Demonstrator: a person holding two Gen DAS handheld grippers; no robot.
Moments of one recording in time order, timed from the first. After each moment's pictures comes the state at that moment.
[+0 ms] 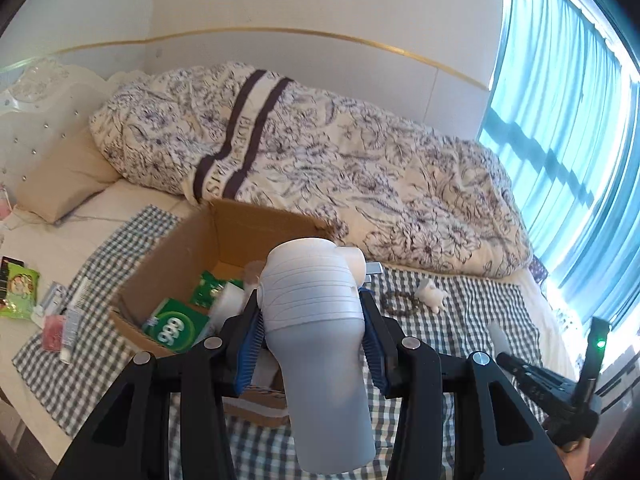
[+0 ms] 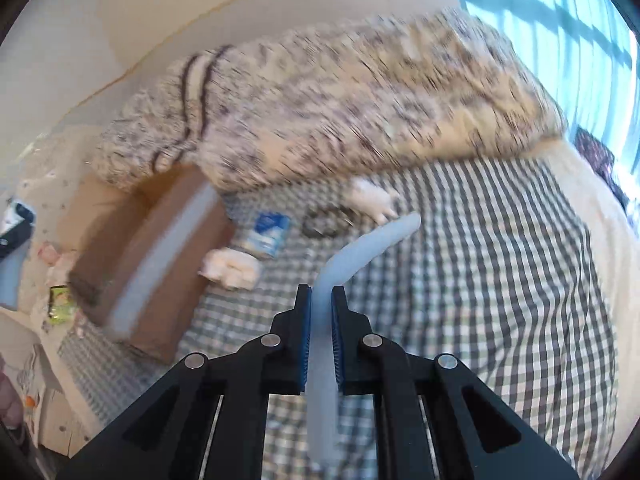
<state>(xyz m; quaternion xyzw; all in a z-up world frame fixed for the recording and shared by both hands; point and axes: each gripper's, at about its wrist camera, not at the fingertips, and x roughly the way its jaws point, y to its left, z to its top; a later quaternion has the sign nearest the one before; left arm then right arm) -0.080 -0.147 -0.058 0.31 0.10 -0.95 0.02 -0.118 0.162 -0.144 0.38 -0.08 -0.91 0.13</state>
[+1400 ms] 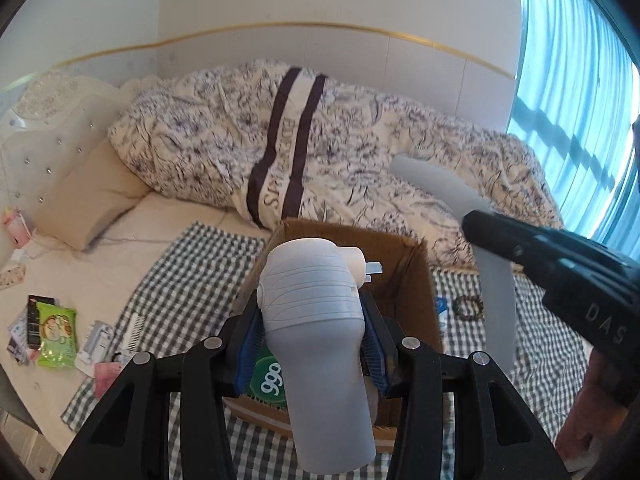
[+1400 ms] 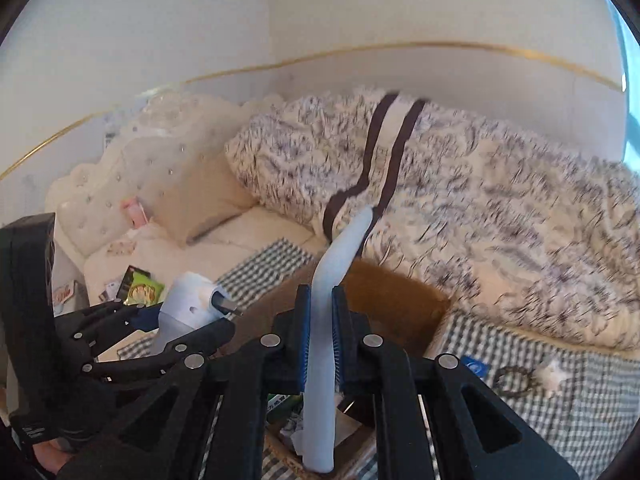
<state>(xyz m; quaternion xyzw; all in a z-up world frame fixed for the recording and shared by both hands) -0.128 -0.253 -0.067 0.34 0.06 -0.94 0.05 -0.161 -0.107 -0.048 0.30 0.04 -0.90 0.33</state>
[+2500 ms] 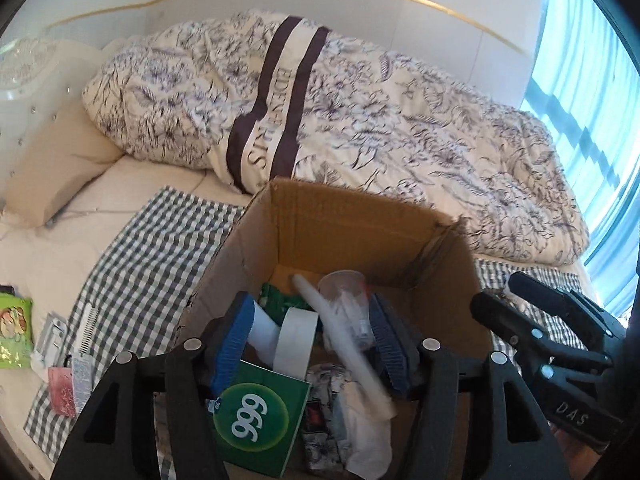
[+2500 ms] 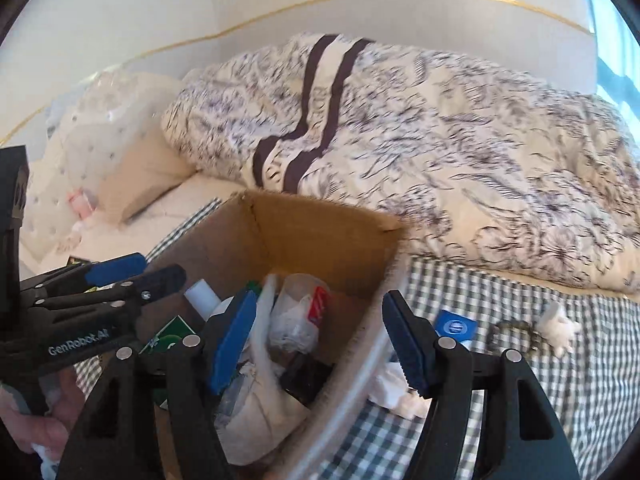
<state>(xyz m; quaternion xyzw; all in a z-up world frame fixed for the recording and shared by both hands) -0.201 -0.258 -0.128 0.38 0.07 -0.92 0.03 -0.210 -0.068 -0.133 0.34 0.02 -0.91 0.24</state>
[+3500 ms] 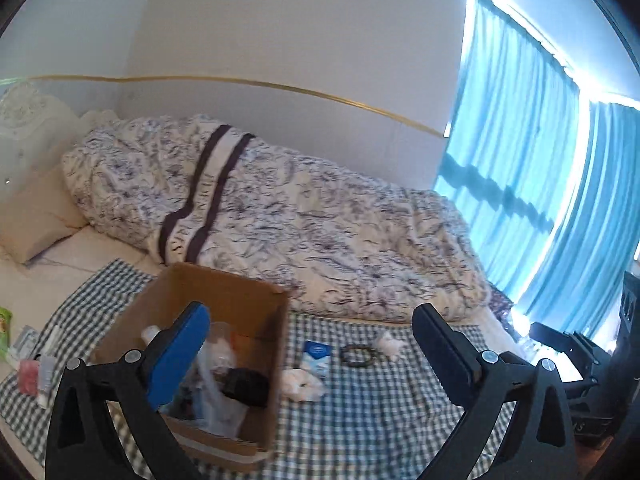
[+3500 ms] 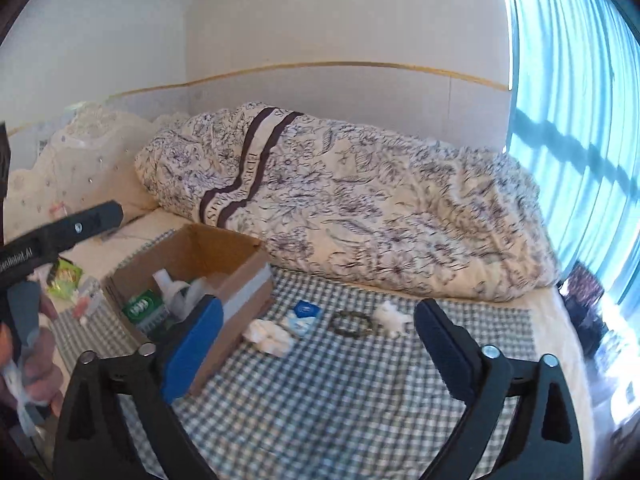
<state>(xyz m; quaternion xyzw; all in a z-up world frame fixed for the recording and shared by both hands) -0.076 -0.135 -0.020 0.21 0.11 -0.97 -0.05 -0.067 0.117 -0.036 0.25 0.06 -0.96 0.15</state>
